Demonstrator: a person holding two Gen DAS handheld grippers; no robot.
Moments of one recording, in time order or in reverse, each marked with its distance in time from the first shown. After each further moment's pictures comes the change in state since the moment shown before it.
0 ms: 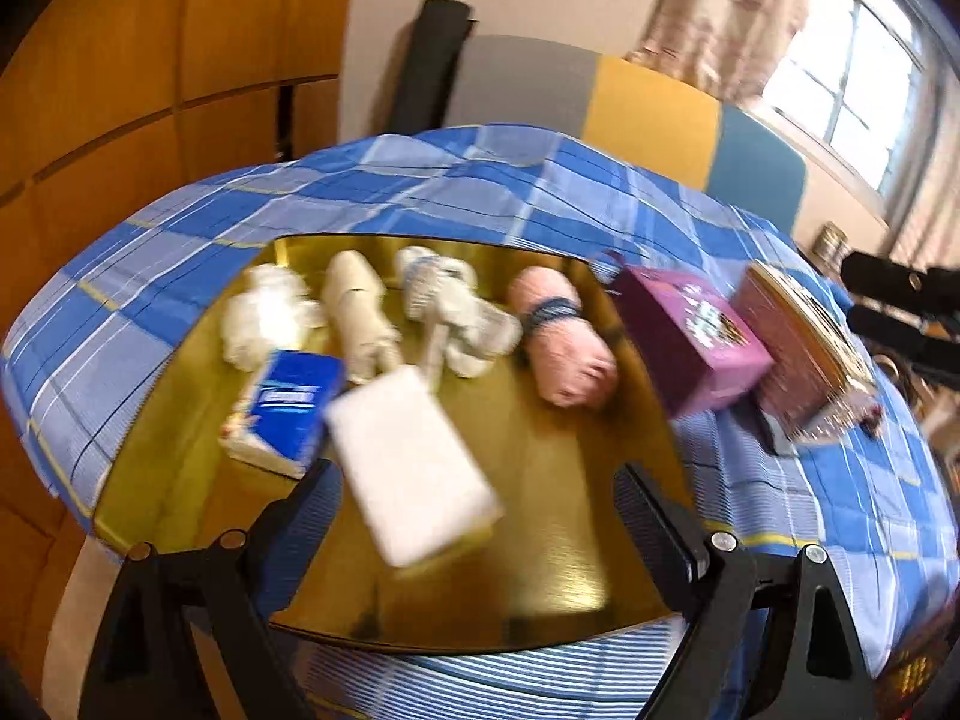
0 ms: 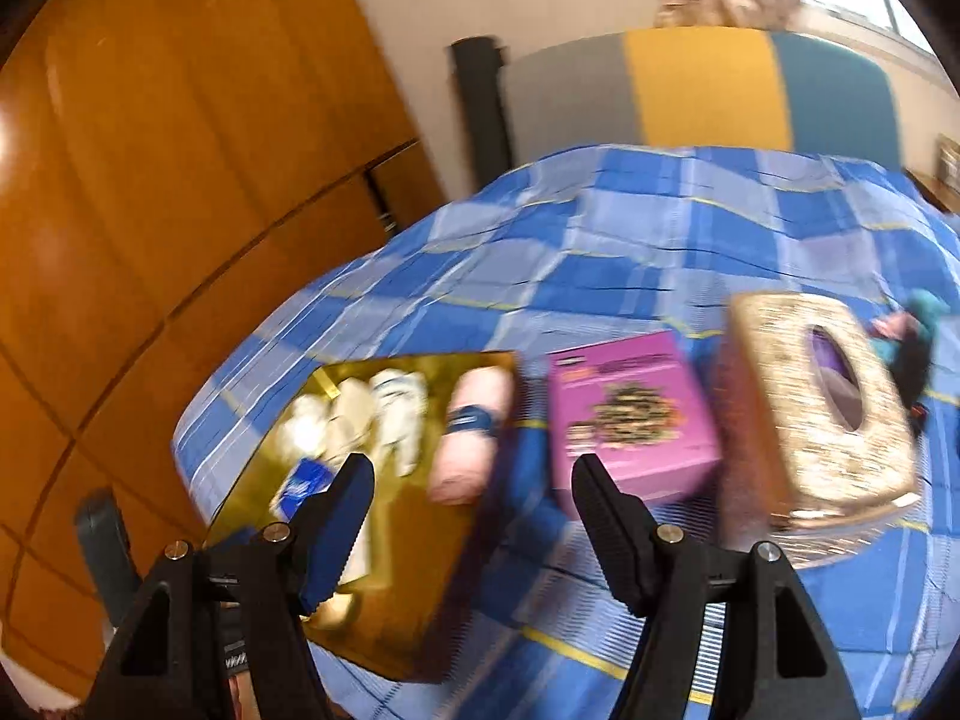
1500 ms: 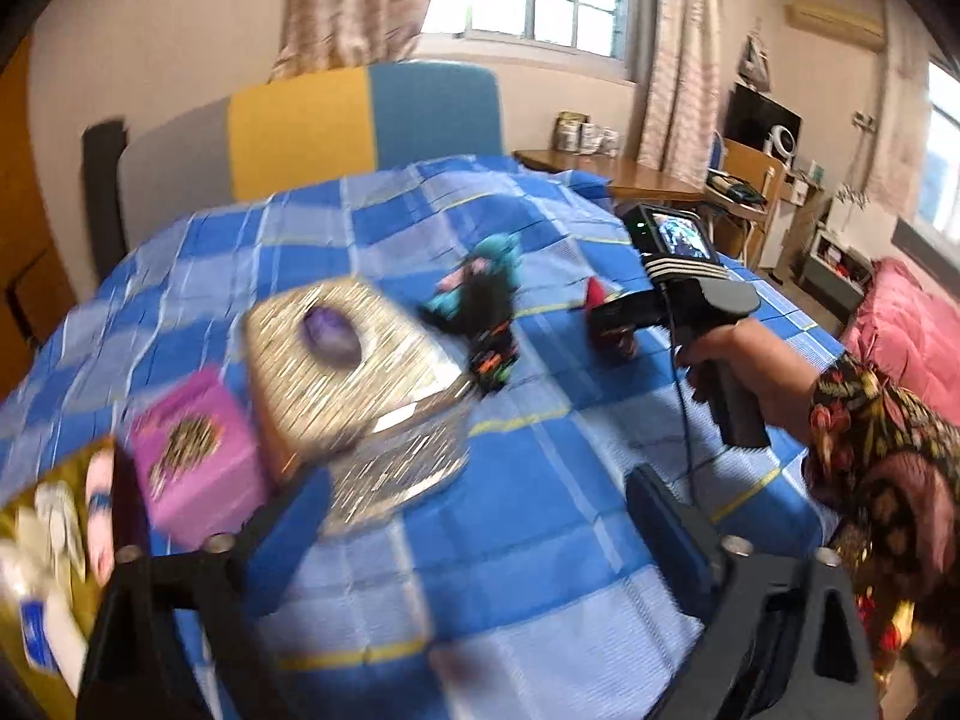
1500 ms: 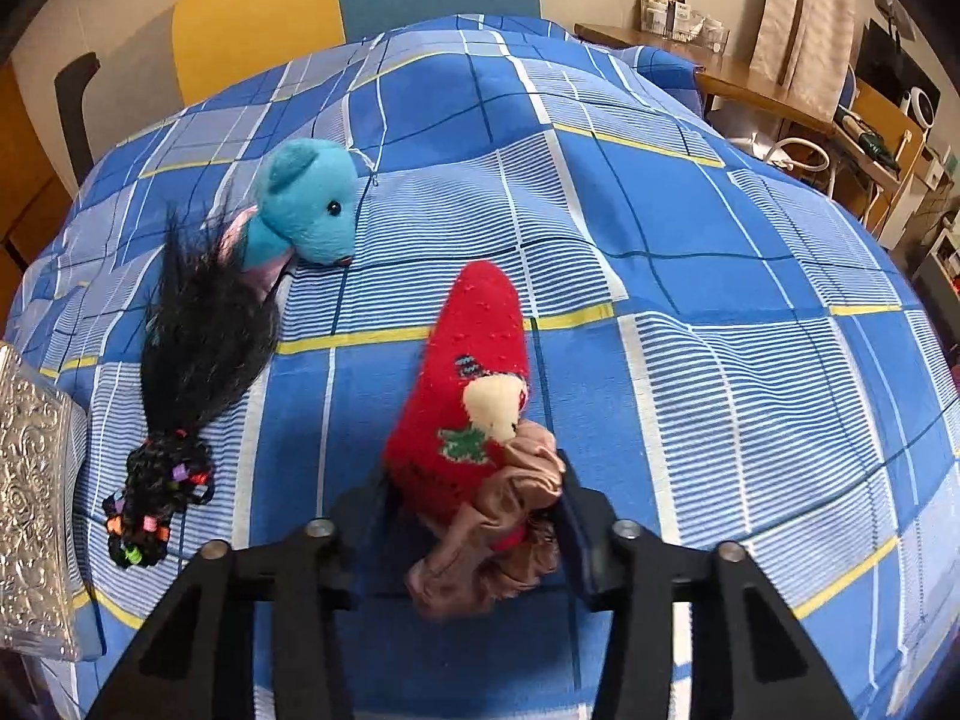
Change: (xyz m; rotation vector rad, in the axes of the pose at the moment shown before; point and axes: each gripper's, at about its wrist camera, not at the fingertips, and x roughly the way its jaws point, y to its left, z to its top) left arm -0.011 -0.331 0.013 0.517 -0.003 -0.360; right arm -0.036 -0.428 -0.016 0.326 0.170 -0.600
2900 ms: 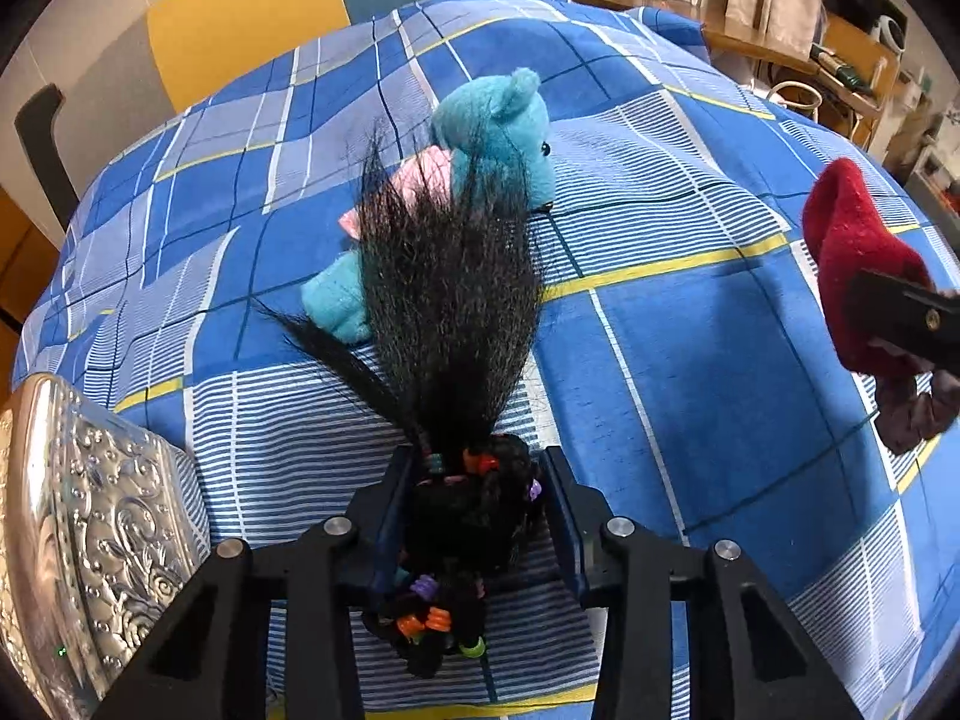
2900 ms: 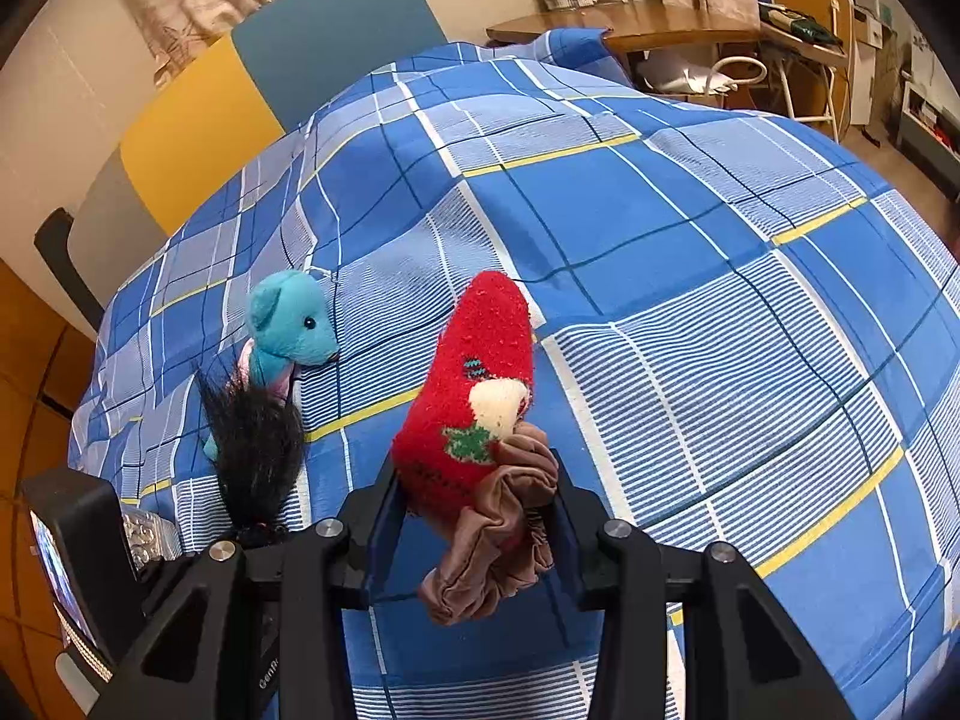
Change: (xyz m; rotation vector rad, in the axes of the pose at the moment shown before) left arm 0.275 -0.038 0.073 0.001 0.376 0.199; right arm -0.035 -0.049 0.011 0.307 -0.045 0.138
